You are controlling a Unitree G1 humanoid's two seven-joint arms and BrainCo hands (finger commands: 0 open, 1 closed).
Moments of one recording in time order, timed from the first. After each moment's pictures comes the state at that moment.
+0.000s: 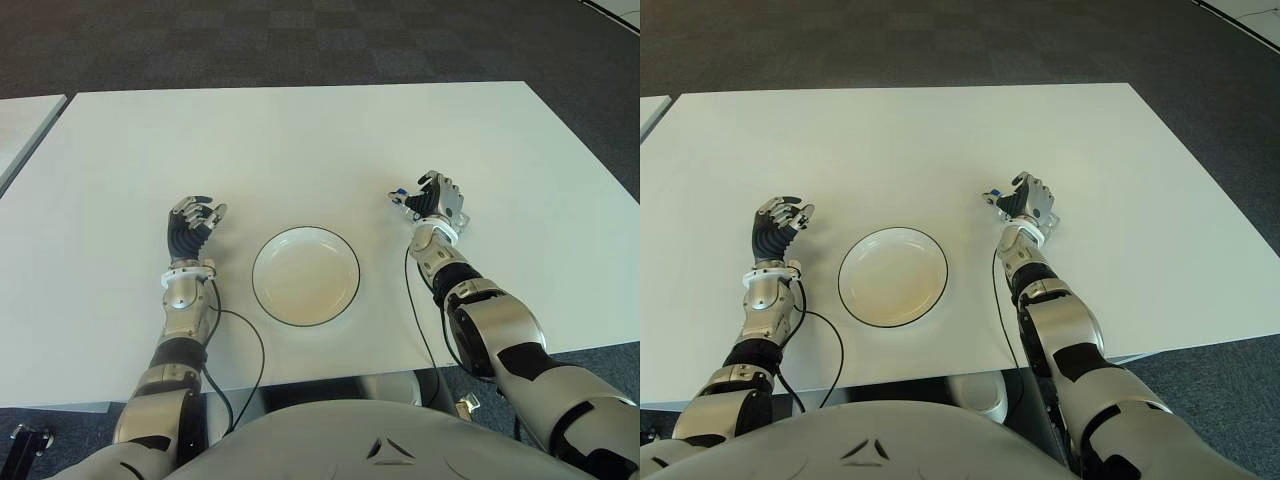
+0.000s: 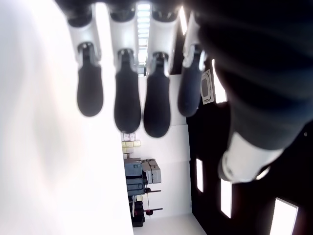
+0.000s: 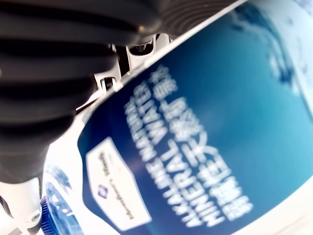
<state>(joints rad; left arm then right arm) -0.17 0.17 0.22 0.80 -0.06 -0.62 0.11 -0.69 -0.13 0.14 1.25 -0.55 0.01 -0.73</state>
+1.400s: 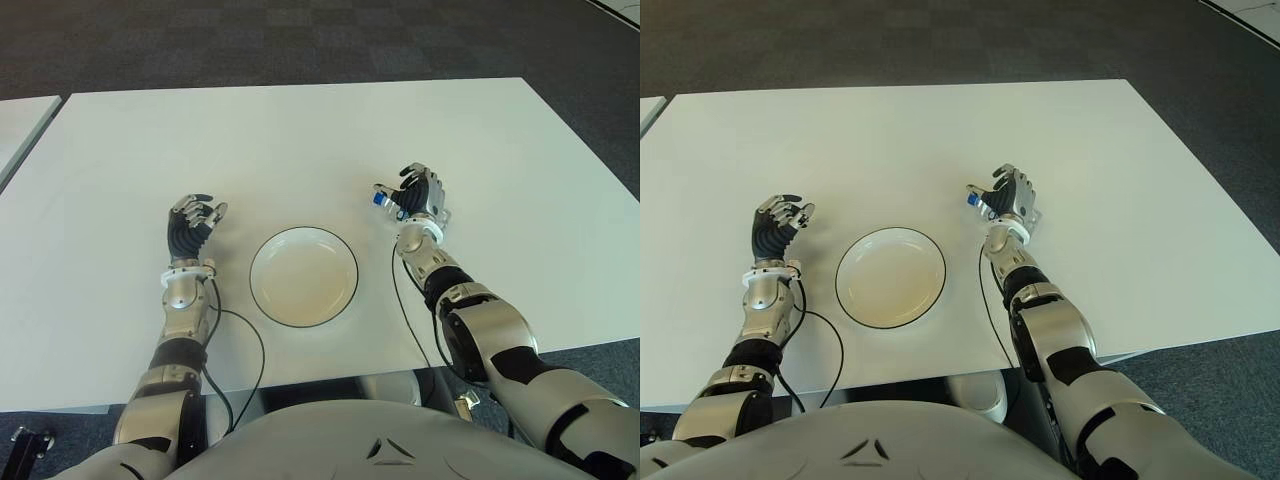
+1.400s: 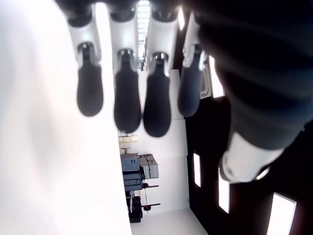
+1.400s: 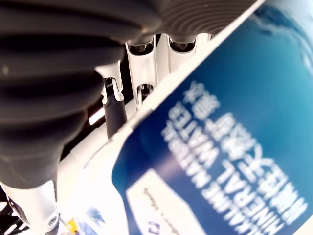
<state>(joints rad) -0.16 0.17 0.22 0.77 -0.06 -0.63 0.10 -0.68 -0.09 0.13 1.23 -0.48 -0.24 -0.72</state>
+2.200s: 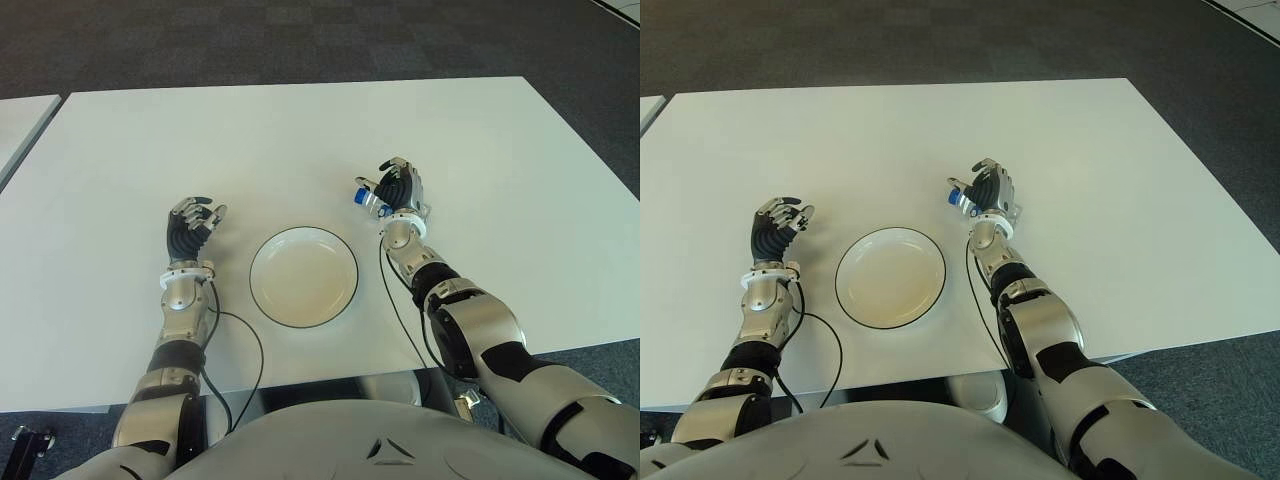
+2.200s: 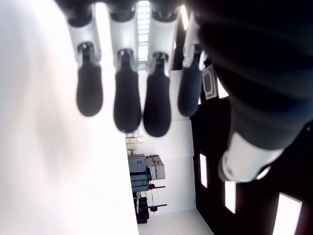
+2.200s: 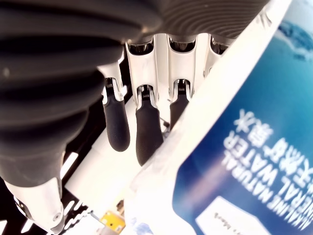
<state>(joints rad) -0.15 0.17 0.22 0.75 -0.05 -0.60 0.10 -0.72 -0.03 0.13 1.25 -0.42 -0.32 -0.66</state>
